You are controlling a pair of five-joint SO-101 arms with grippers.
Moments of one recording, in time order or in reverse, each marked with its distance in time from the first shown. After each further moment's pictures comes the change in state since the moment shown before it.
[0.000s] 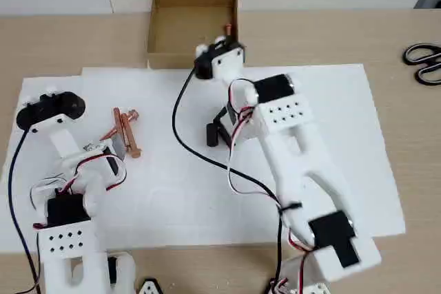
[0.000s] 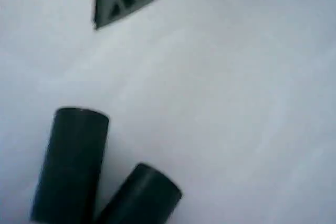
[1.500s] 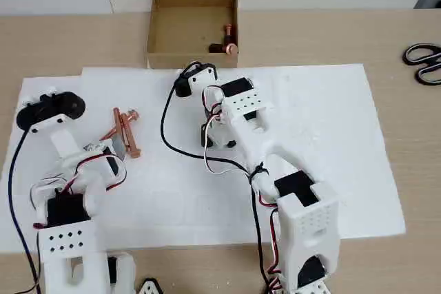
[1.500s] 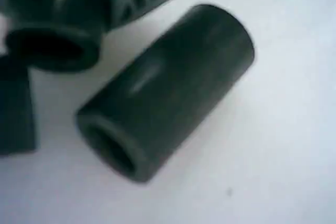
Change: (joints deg) left arm 0.0 0.0 0.0 0.0 0.0; right arm -3.8 24.5 -8.6 -9.3 1.6
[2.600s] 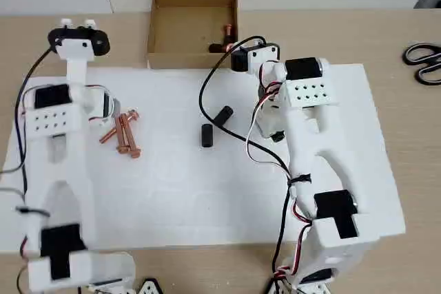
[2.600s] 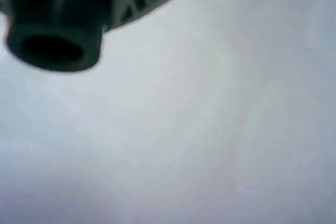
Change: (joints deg) left arm -0.3 57.8 -51.7 14.2 -24.1; right arm 14.8 -16.6 -0.5 18.2 0.1
